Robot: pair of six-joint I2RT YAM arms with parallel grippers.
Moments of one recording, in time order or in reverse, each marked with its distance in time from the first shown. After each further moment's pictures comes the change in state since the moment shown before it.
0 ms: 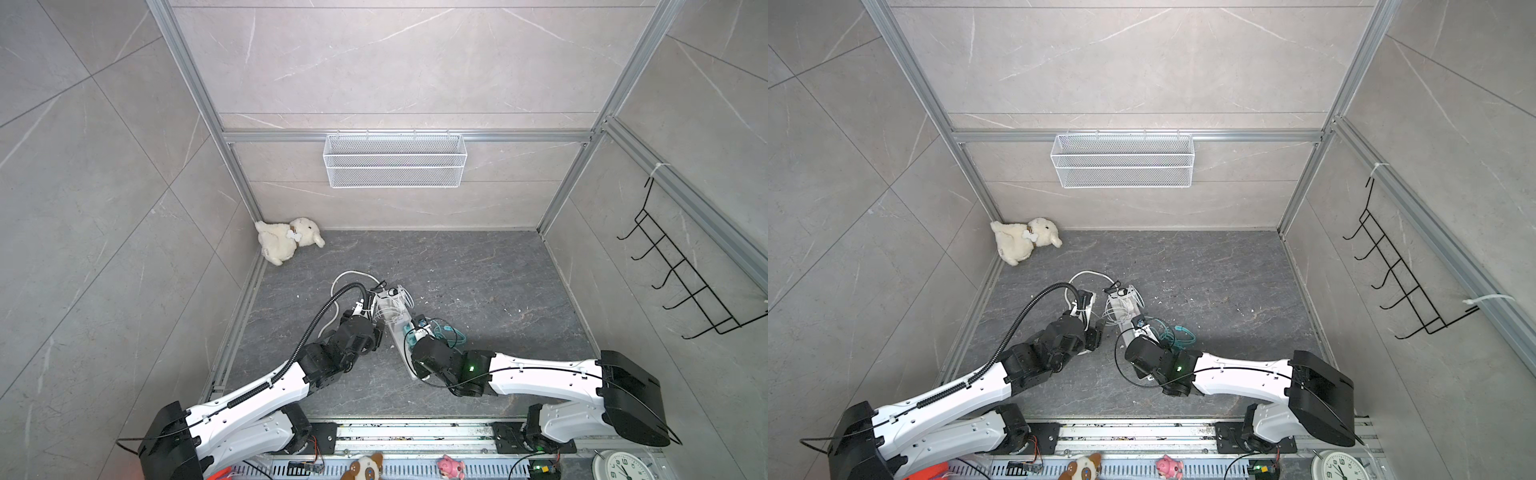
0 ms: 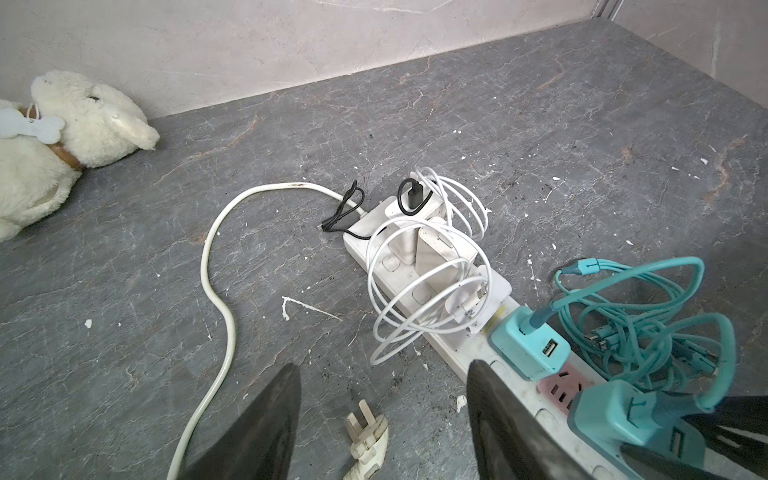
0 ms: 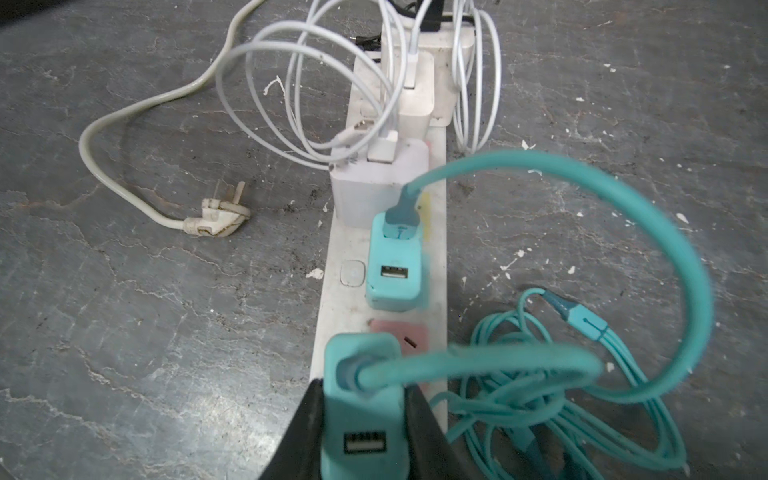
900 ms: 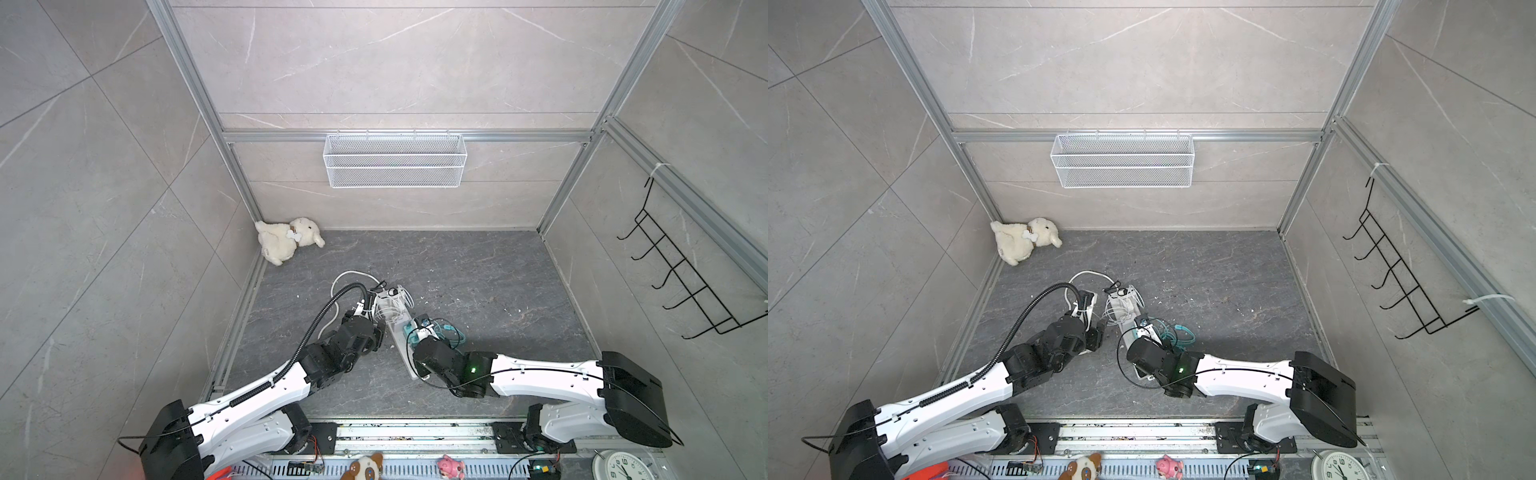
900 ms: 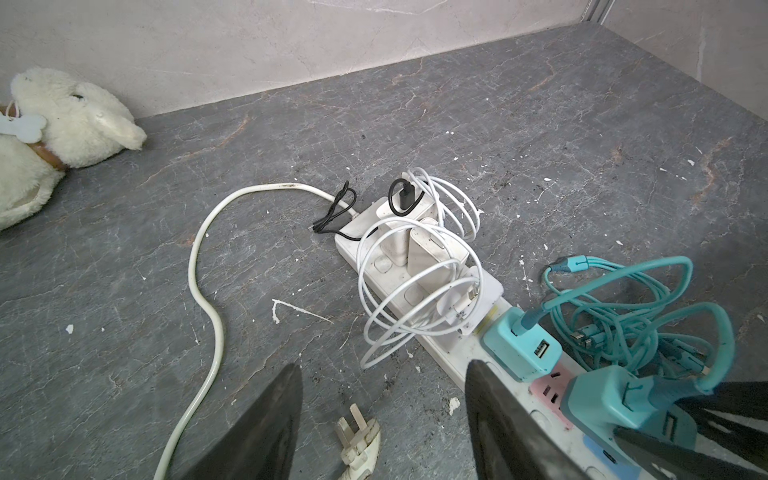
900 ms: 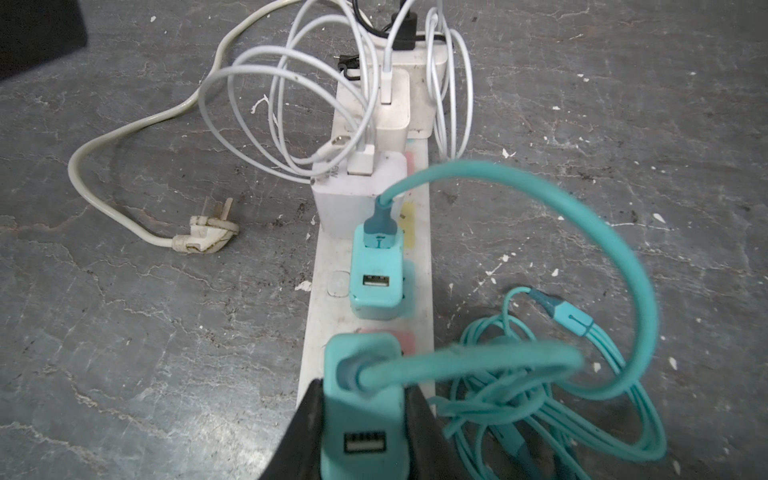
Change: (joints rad) left arm 0.000 0.001 -0.013 0.026 0.016 -0.002; right arm 0.000 -0.008 -0.013 0.045 0.036 0.006
